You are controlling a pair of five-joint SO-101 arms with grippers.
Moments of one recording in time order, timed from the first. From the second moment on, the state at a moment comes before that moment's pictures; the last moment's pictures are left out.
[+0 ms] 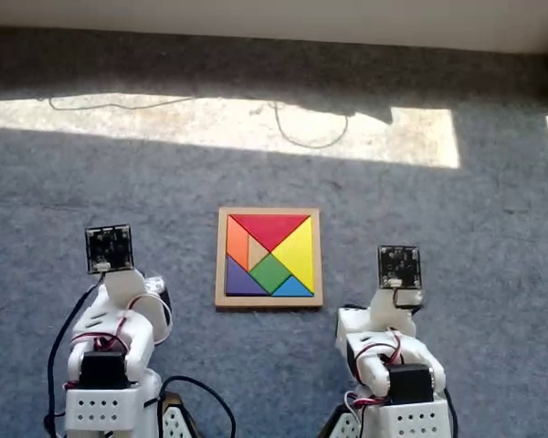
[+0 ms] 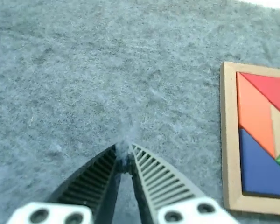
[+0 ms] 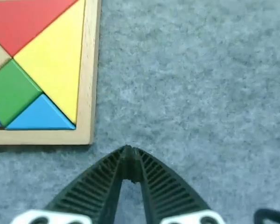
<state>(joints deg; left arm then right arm) -6.5 -101.1 96.0 60.9 10.4 -10.4 -104.4 95.9 70.7 -3.6</state>
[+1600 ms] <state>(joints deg) -6.5 -101.1 96.0 72.8 -3.6 -10.4 -104.4 95.9 71.2 -3.6</state>
